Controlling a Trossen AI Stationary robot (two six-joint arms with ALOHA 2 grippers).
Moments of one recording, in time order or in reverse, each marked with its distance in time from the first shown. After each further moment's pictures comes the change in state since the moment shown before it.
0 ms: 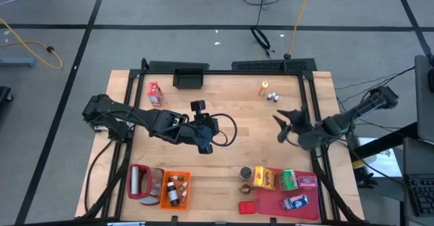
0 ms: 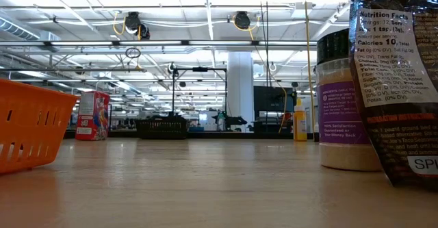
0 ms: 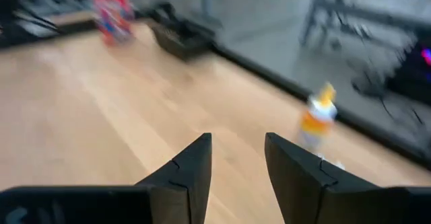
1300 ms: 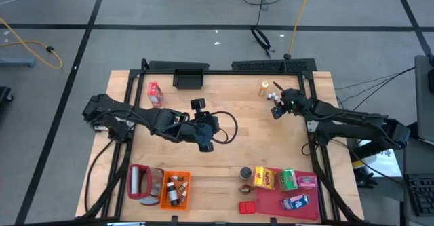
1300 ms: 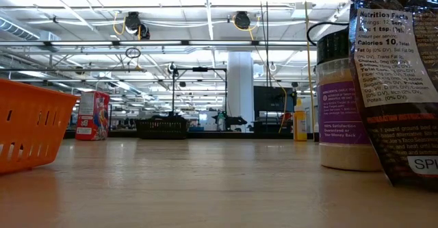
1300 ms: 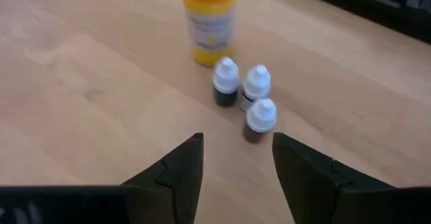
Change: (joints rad) left arm 0.017 0.000 0.000 0.000 0.000 0.000; right arm -1.053 0.194 -0.150 0.294 -0.818 -0.364
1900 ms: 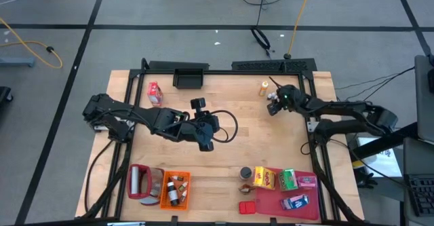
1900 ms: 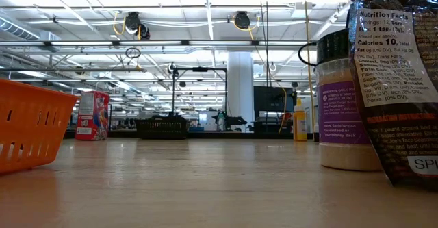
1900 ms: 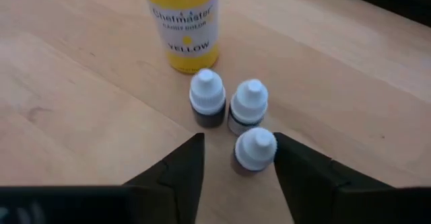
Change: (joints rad) left arm 0.005 0.000 0.000 0.000 0.000 -0.003; right arm -0.110 0.299 0.000 0.273 -0.054 -0.067
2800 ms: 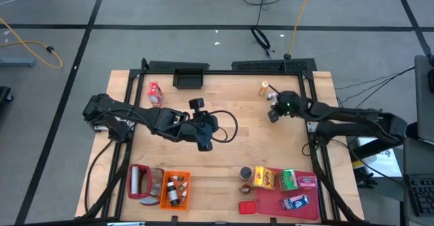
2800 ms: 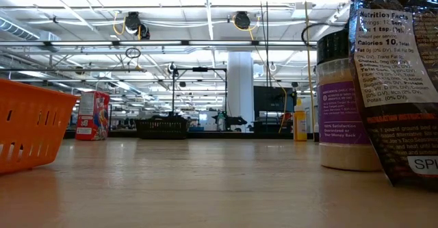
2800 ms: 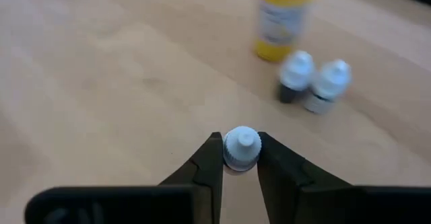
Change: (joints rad) left arm 0.000 0.000 0.000 -0.048 0.001 -0.038; right arm 0.188 -0.235 0.000 -0.206 -0.028 0.106
